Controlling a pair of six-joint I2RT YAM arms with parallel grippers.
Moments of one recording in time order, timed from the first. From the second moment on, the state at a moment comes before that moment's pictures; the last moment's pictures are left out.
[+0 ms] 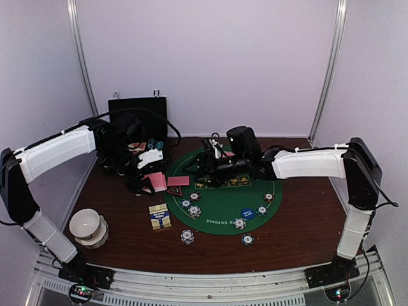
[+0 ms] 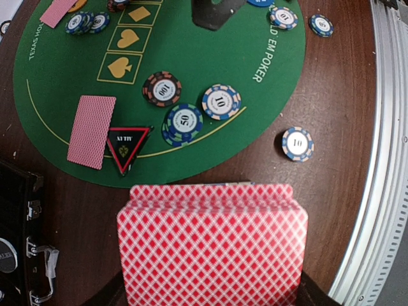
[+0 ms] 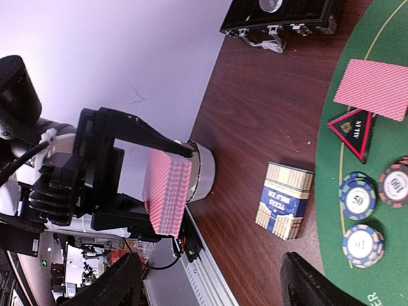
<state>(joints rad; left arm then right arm) -0.56 1.54 1.36 -1.04 0.34 0.68 0.81 1.85 1.30 0.12 -0.62 0.93</state>
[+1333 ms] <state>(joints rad) -0.56 1.54 1.37 -1.04 0.34 0.67 0.93 2.18 1.54 0.45 -0.66 1.17</state>
